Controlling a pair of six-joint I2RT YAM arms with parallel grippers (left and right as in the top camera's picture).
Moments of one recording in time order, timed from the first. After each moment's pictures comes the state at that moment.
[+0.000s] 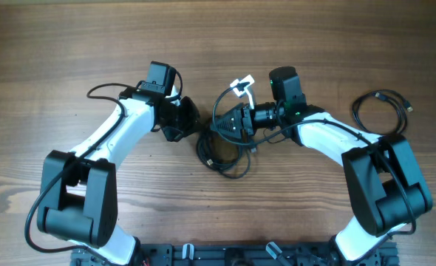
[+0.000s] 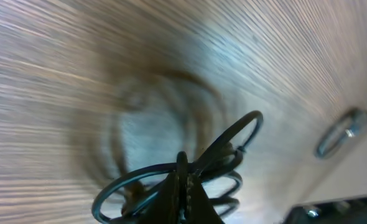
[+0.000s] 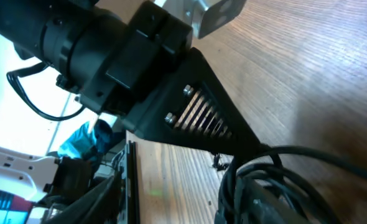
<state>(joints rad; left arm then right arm) -0.26 1.75 1.10 -0.66 0.52 -0.82 0.37 1.83 0.92 0.14 -1.14 0.28</state>
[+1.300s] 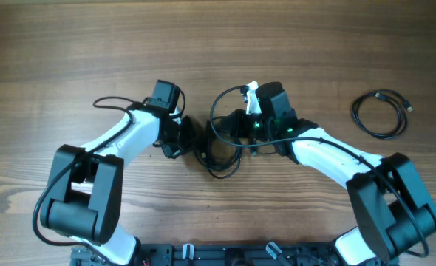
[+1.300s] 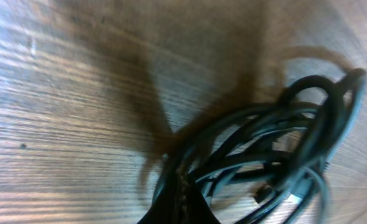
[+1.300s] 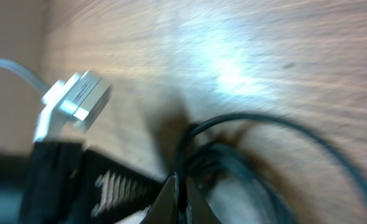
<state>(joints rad) -0.29 1.78 0.95 -0.60 0.42 -0.79 0.50 1.72 0.83 0.09 -0.46 0.65</state>
